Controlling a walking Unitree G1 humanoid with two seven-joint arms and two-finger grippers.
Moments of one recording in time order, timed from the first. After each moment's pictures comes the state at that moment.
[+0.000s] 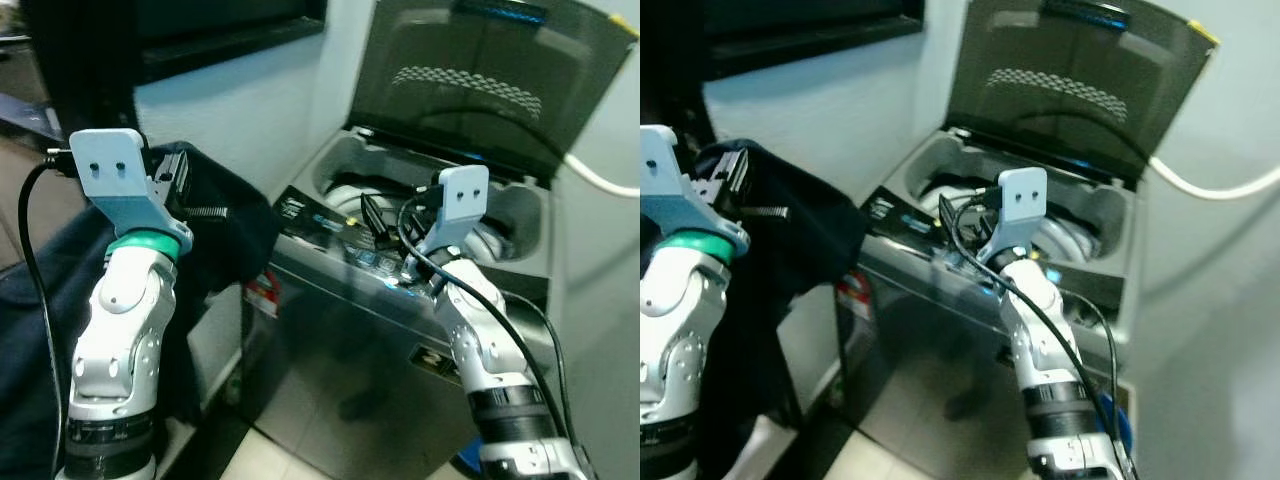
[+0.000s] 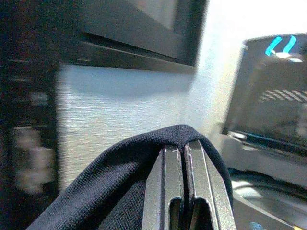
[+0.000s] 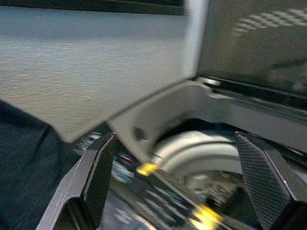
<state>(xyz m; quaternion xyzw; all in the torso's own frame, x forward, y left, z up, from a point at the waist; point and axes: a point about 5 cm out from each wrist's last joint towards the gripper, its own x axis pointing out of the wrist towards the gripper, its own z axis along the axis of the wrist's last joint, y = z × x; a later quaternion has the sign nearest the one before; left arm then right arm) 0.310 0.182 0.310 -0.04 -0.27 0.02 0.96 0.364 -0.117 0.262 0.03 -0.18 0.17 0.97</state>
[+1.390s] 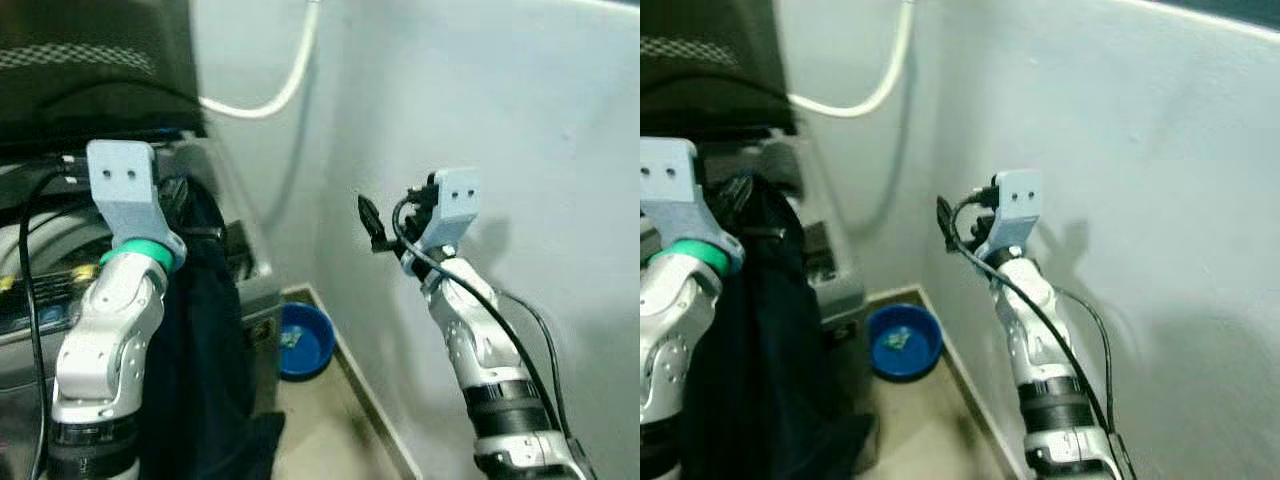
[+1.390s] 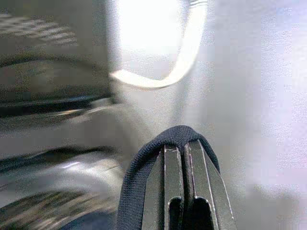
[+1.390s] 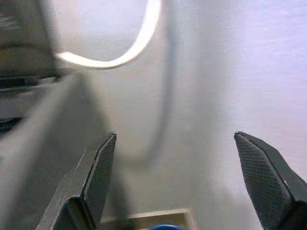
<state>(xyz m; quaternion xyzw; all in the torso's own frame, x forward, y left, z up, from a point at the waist) 0.314 0.179 0.294 -0.02 -0.18 0.00 0.98 0.370 -0.124 0.256 0.04 -0.16 0.14 0.97</state>
